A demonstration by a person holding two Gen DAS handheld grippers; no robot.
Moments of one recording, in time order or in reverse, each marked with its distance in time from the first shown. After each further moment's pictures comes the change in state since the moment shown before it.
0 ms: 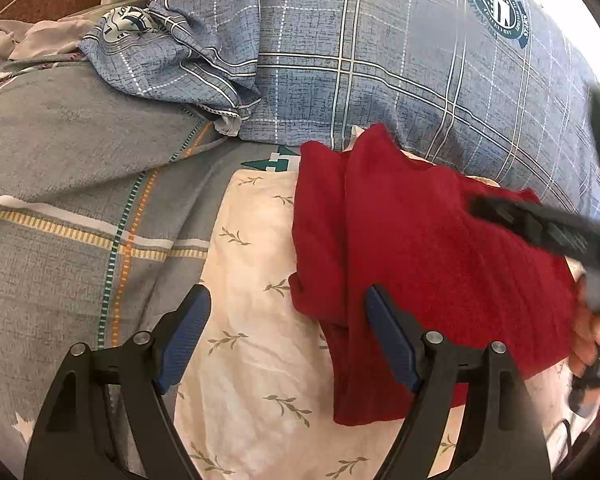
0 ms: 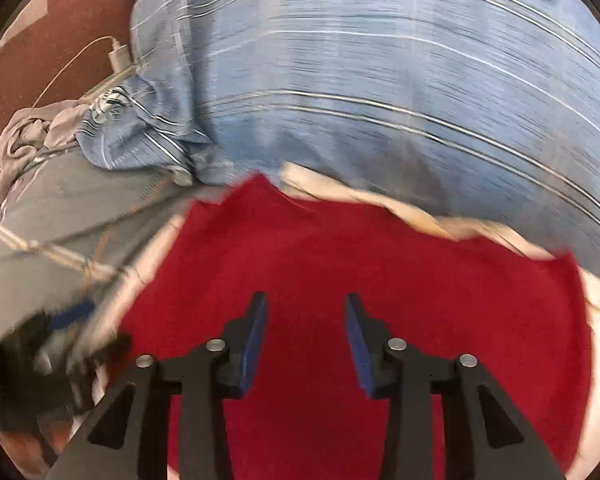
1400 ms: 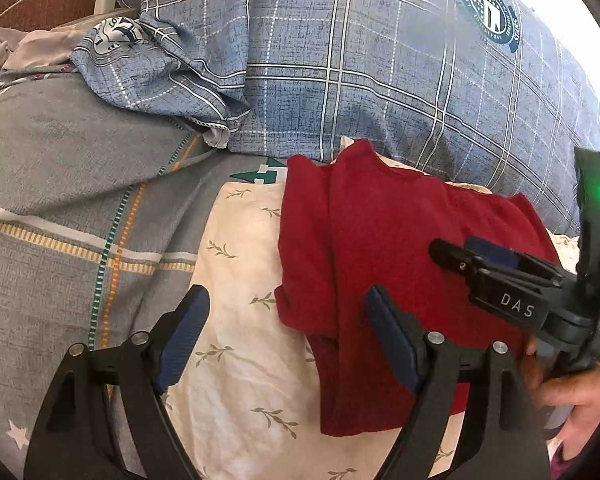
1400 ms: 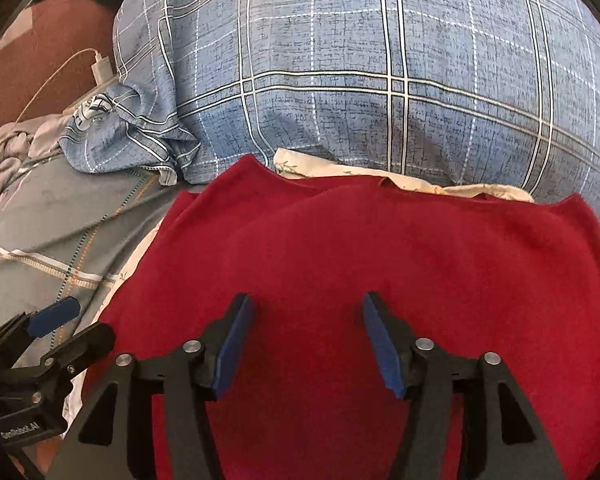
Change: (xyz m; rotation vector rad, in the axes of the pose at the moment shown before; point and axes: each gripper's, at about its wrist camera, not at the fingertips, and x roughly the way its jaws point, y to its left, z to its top) left arm -0.001 -0.008 0.002 0.015 -0.039 -0.021; right arm 0.002 -0.007 -0.051 0.112 -0.076 -0.031
